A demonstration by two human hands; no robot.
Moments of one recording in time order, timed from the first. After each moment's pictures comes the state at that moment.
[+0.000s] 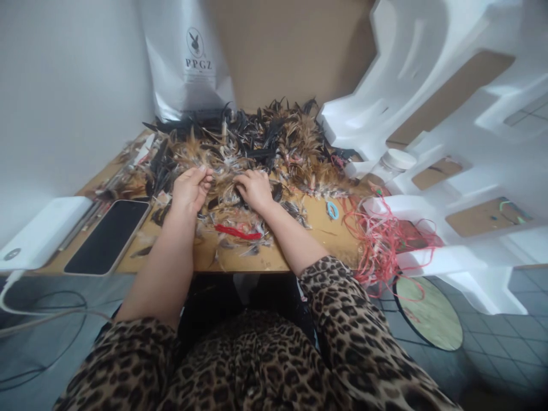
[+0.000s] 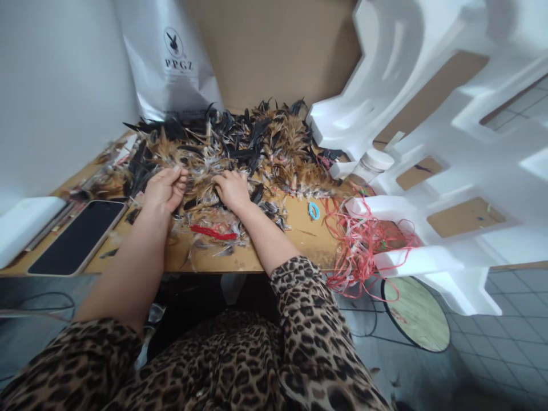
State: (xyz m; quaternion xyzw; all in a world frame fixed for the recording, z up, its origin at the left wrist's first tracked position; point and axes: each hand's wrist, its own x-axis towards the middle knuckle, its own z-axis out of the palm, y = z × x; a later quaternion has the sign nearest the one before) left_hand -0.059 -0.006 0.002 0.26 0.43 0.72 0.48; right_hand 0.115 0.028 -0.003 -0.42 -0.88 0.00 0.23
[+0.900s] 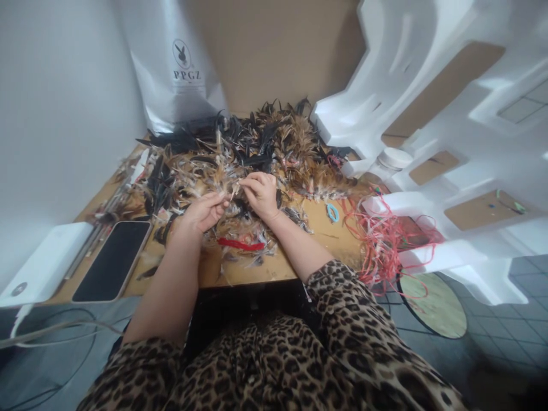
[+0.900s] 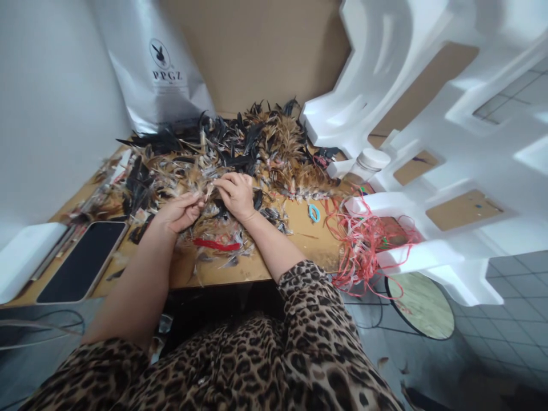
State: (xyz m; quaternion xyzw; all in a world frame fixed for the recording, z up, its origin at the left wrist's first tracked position) left_hand -0.050 -0.011 0.000 0.26 0.39 0.55 0.69; right_hand 0.125 0.032 0.001 -0.41 -0.82 0.01 0.40
